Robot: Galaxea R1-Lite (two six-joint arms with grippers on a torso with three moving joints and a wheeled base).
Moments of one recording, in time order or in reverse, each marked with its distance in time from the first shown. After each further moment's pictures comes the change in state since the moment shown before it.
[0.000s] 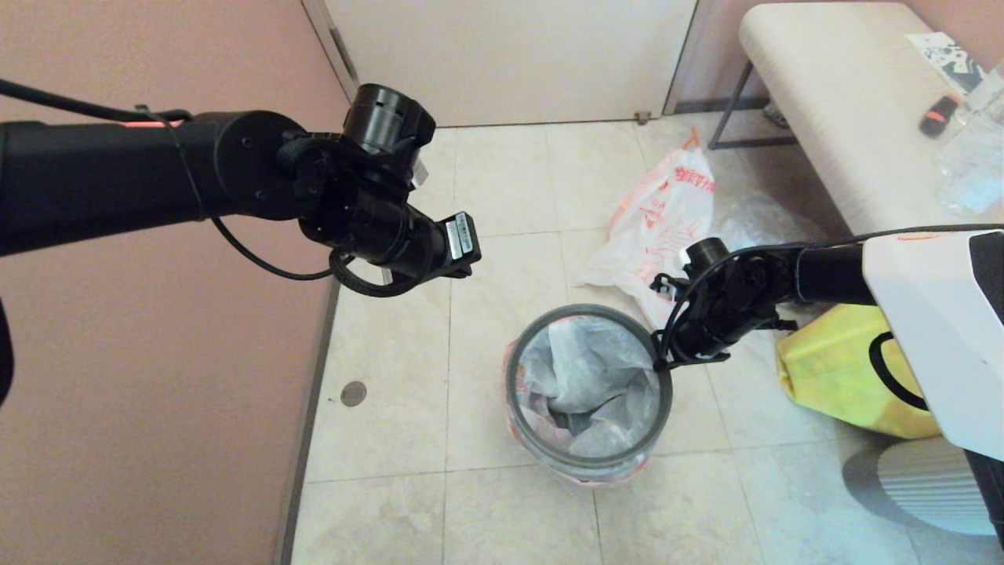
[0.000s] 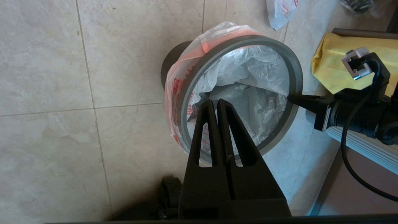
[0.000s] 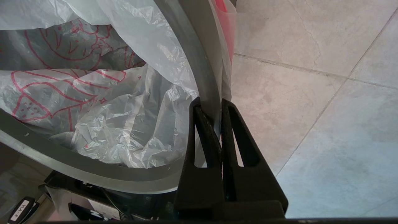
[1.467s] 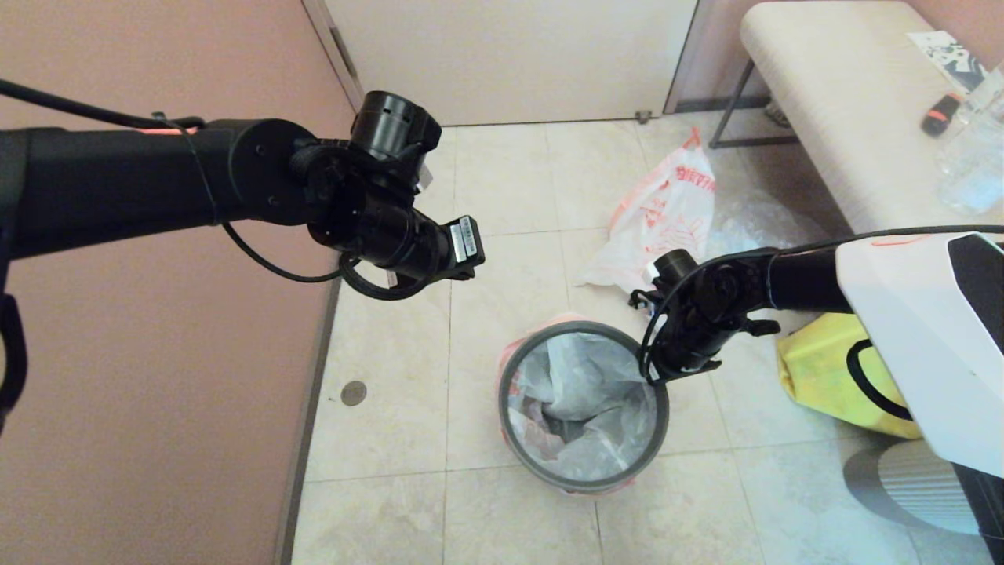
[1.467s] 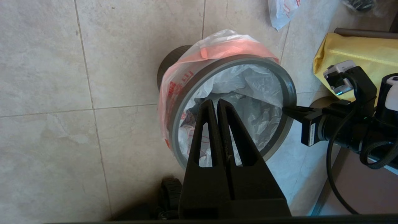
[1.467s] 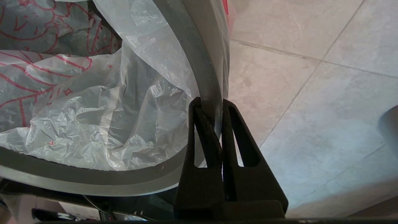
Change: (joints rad) left arm -0.002 0.016 0.000 -0.013 0.000 0.000; right arm 0.099 -0.018 0.018 0.056 -0.198 0.003
